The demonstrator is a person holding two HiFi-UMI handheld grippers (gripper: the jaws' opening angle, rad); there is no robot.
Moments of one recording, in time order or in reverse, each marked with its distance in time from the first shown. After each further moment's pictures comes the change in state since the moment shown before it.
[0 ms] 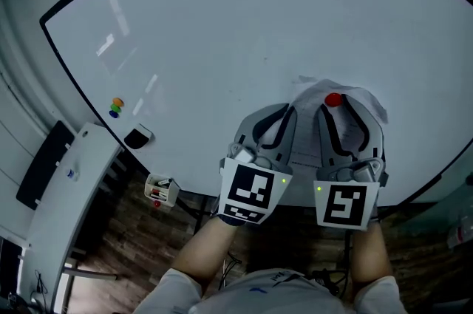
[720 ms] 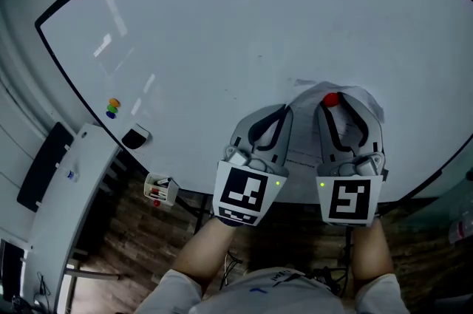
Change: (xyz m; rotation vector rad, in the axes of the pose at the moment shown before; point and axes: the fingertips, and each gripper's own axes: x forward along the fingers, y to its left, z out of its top) left arm -0.005 -0.005 -0.002 -0.047 -0.035 -0.008; right arm -0.001 -0.002 -0.007 0.083 -0.014 0.019
